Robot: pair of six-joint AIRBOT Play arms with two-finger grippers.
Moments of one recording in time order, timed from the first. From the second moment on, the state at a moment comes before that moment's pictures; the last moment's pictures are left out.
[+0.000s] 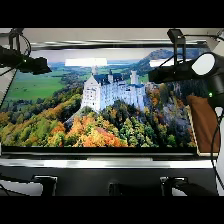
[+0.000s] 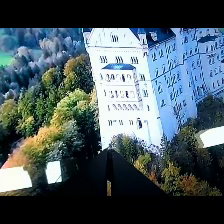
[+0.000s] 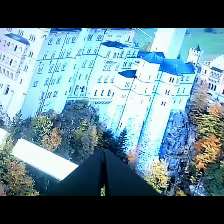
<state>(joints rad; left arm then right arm) 0.04 -1.64 2.01 1.20 -1.41 -1.45 0.12 -1.33 1.56 -1.22 1.10 1.35</state>
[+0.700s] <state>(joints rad) 0.04 -1.72 2.00 1.20 -1.42 -1.45 0.13 -1.33 1.56 -1.22 1.10 1.34</state>
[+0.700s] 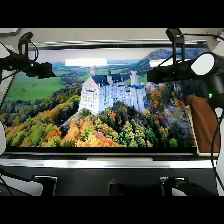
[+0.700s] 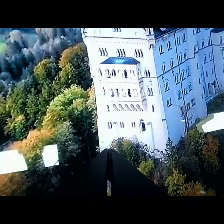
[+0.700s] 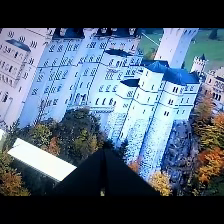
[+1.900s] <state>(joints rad) 0.04 -1.83 2.00 1.17 -1.38 -1.51 0.13 -1.33 1.56 -1.22 1.10 1.34</state>
